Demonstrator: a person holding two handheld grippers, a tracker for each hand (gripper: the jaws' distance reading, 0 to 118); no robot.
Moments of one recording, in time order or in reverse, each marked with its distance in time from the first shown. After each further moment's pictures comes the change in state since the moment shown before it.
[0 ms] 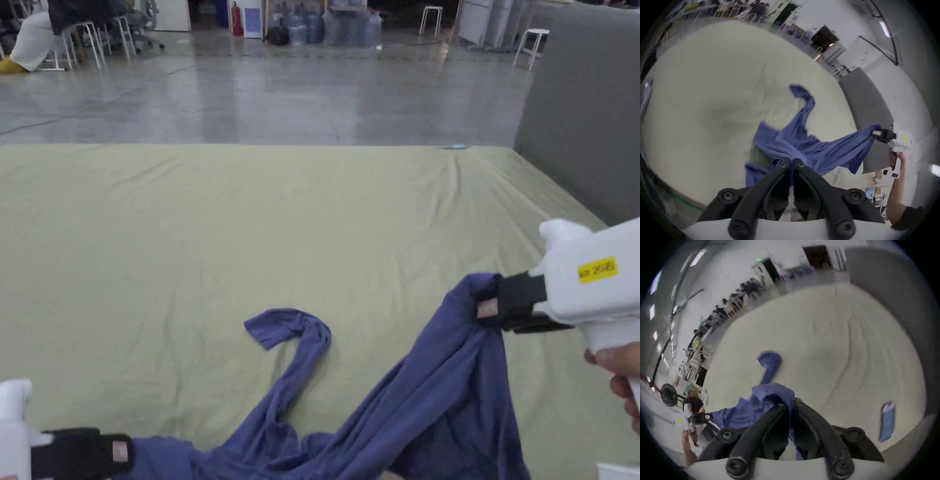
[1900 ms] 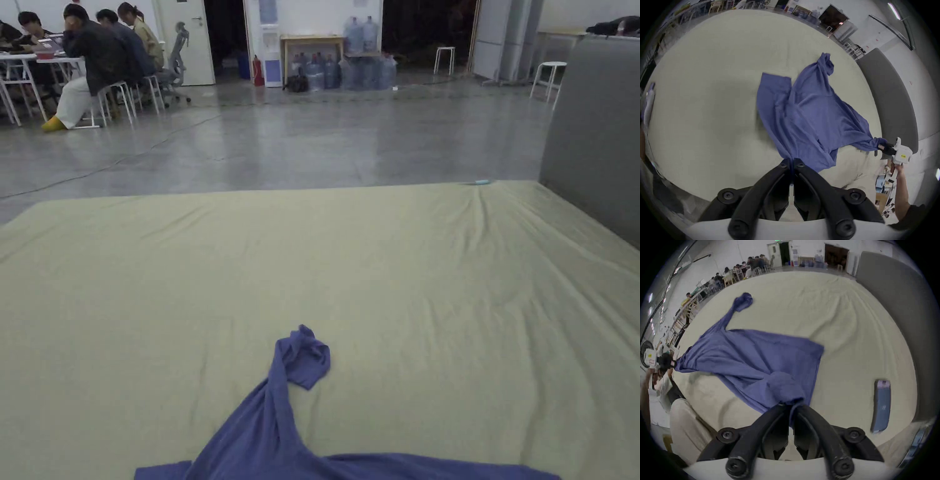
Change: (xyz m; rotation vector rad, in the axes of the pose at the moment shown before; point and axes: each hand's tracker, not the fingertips) left arm -0.096 -0.068 -0.026 -0.288 0.156 0.068; right arm 0.096 -0.220 -0.095 -0.288 -0.187 0.102
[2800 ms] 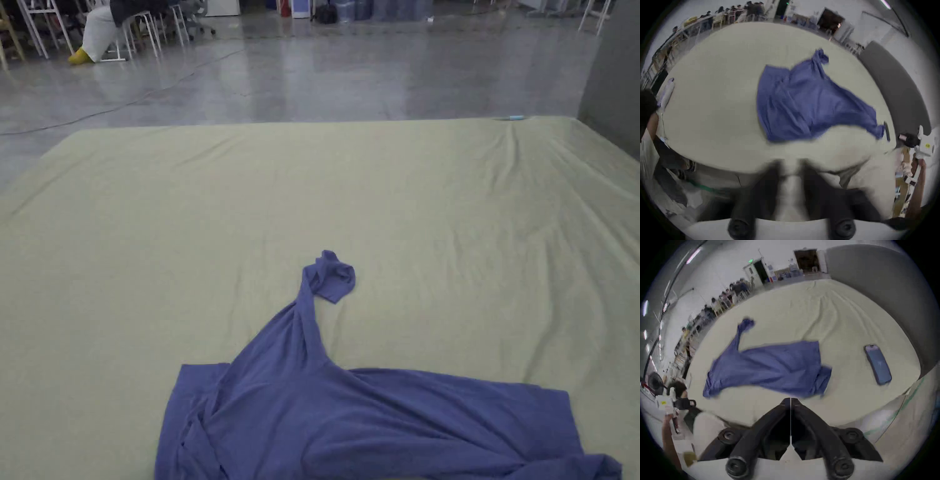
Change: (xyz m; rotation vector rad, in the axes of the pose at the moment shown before) left arm 0.053 -0.120 0.004 0.030 0.159 -0.131; right arm -0.081 -0.076 0.074 0.076 0.039 -0.176
